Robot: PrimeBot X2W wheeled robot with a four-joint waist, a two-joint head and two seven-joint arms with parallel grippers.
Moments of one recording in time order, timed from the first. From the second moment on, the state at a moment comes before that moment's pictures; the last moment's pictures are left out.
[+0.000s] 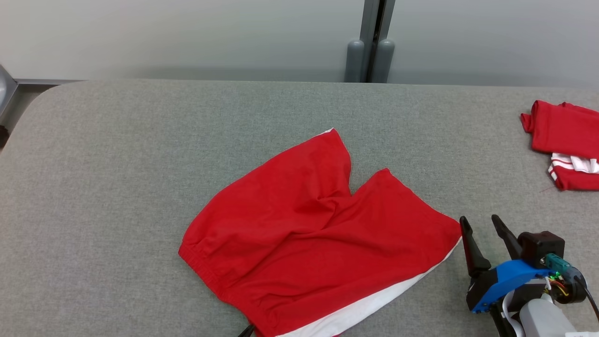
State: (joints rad) left arm 0.16 0.23 -0.52 0.20 -0.19 -0.11 -0.11; right arm -0.30 -0.16 0.03 0.68 0.20 0.13 -0.26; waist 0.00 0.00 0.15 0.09
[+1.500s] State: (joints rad) left arm -0.08 0.17 -0.57 0.26 -0.50 -0.13 -0.15; right arm -0.45 -0.14 0.32 0.73 0.64 0.13 -0.26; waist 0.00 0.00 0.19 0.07
